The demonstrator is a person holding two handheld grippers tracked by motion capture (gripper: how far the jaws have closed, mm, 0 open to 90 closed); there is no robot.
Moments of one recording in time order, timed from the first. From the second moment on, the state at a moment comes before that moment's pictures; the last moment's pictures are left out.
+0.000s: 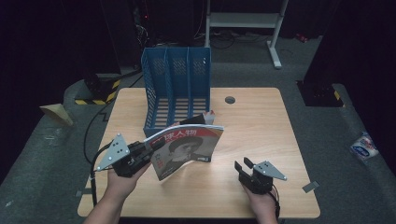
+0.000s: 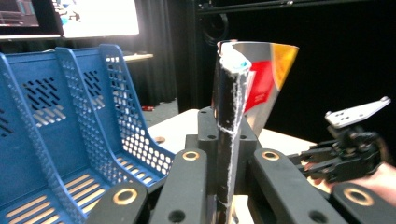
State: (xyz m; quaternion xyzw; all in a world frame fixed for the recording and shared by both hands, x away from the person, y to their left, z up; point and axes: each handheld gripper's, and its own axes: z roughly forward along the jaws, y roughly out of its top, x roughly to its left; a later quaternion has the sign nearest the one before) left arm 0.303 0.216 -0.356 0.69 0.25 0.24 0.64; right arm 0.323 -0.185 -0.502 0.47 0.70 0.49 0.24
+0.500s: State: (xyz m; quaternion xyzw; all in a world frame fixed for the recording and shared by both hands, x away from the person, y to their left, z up) left arm 0.307 0.233 -0.314 0.68 0.27 0.25 0.63; right arm 0.322 -0.186 -0.502 0.47 0.69 0.49 0.24
